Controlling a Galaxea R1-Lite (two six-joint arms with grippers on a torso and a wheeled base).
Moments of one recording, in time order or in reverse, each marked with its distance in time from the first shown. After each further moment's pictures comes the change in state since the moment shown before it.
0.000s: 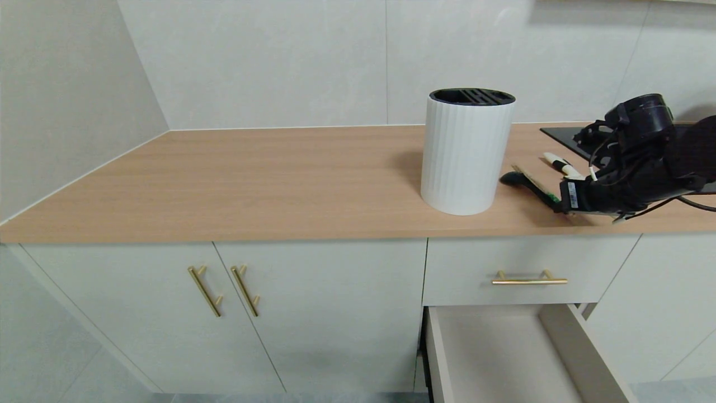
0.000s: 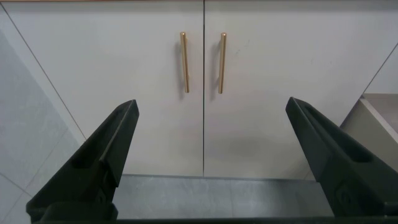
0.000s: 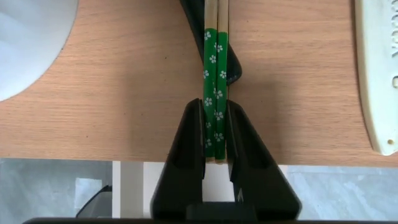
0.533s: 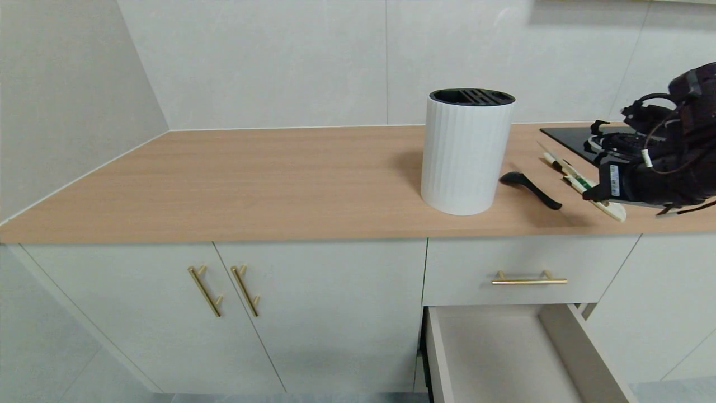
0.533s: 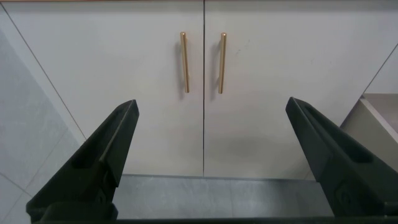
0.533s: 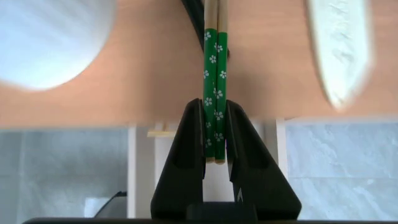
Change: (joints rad) left arm 0.000 0.000 0.000 0.000 0.000 0.000; right arm 0.000 -0.227 0.127 0.001 0.003 0.051
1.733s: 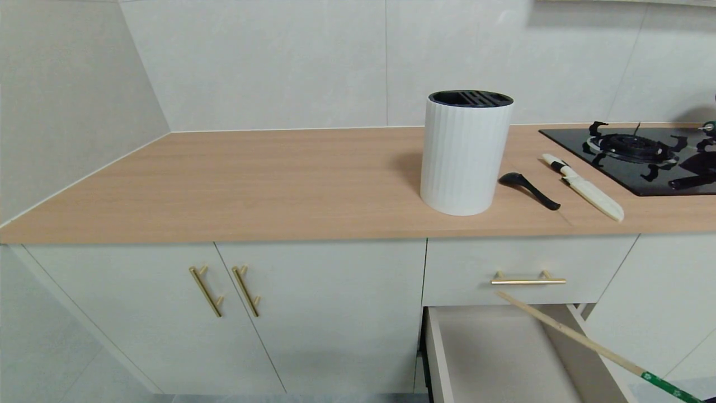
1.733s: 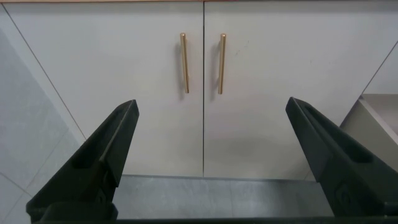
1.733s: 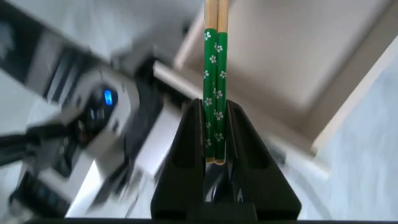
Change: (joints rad) left arm 0.000 0.000 0.000 0.000 0.000 0.000; right arm 0.279 -0.542 0.427 0.521 0.253 -0.195
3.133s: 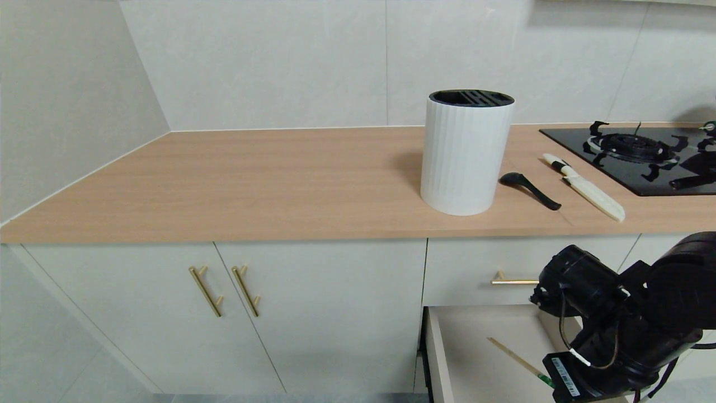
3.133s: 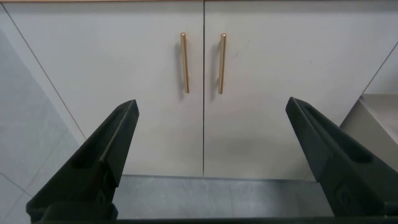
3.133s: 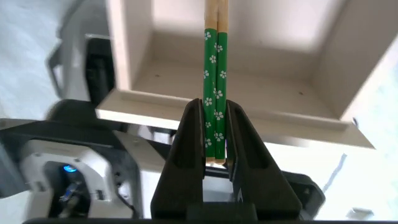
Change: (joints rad) left arm 0.000 0.000 0.000 0.000 -0.001 0.000; right arm 0.130 0.633 0.086 -0.362 -0.251 0.409
